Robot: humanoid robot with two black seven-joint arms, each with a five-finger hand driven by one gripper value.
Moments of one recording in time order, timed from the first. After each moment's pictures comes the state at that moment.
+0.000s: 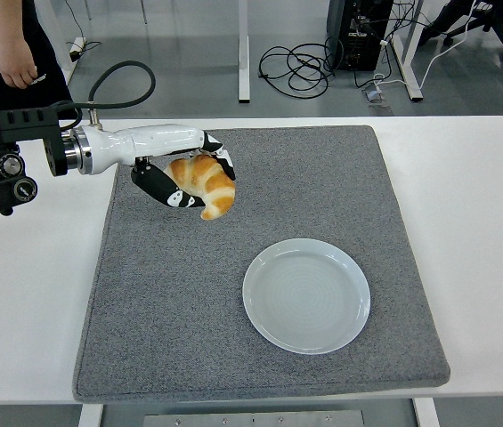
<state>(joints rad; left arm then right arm) -1.49 0.60 0.23 -1.26 0.99 -0.04 -0.41 0.01 0.00 -0.01 0.24 -0.10 -0.05 0.22</state>
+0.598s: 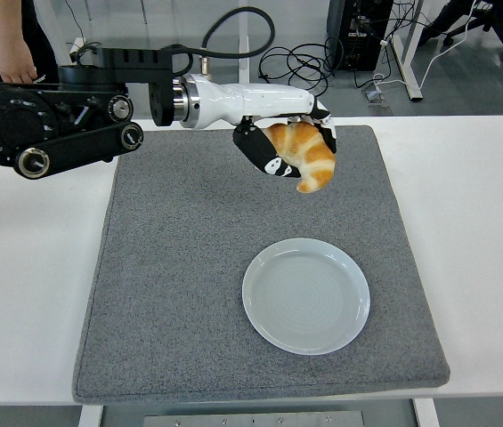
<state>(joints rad) -1.64 0.25 0.23 -1.09 0.89 -0.08 -0.36 0.01 0.00 -0.01 0.24 -0.10 -0.05 0.22</state>
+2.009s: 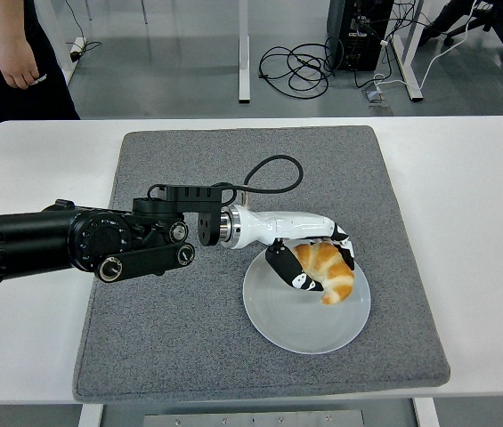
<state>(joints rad) -1.31 0.09 0.25 -1.01 0.91 -0.01 -0.36 0.01 0.00 -0.01 0.24 -0.10 -0.05 0.22</state>
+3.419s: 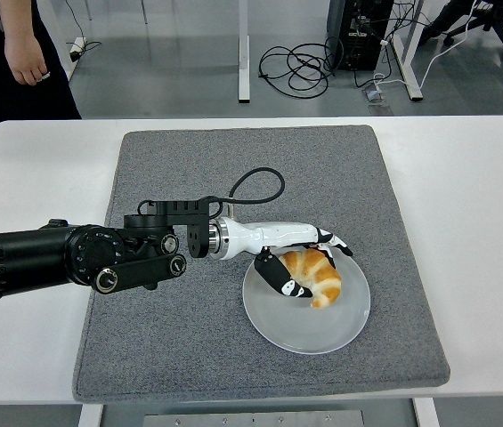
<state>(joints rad) -1.25 0.09 0.23 -0.99 0.89 -0.02 -0.36 0.01 0.00 -0.01 0.24 -0.10 -0.05 0.22</state>
